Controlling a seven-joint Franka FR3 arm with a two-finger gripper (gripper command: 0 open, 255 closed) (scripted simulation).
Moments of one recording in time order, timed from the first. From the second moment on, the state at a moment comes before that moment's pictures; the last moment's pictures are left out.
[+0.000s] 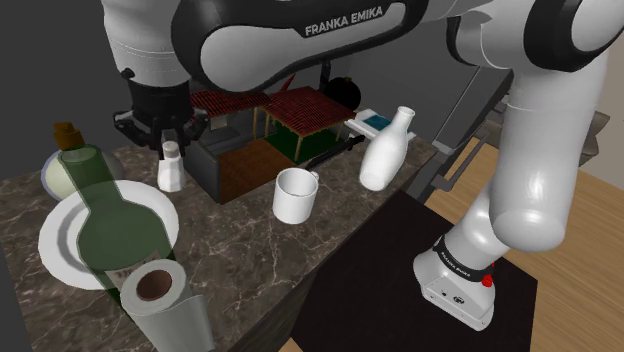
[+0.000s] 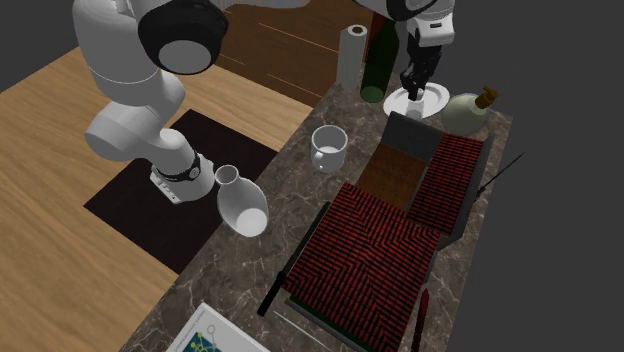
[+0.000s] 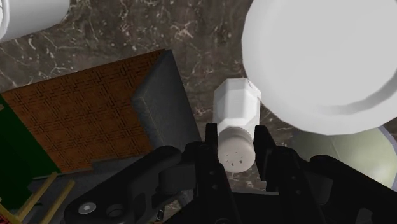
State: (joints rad) arm 0.14 0.45 0.74 -1.56 -0.52 1.97 1.30
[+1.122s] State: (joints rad) arm 0.15 0.50 0.71 -1.65 -0.58 2.10 1.36
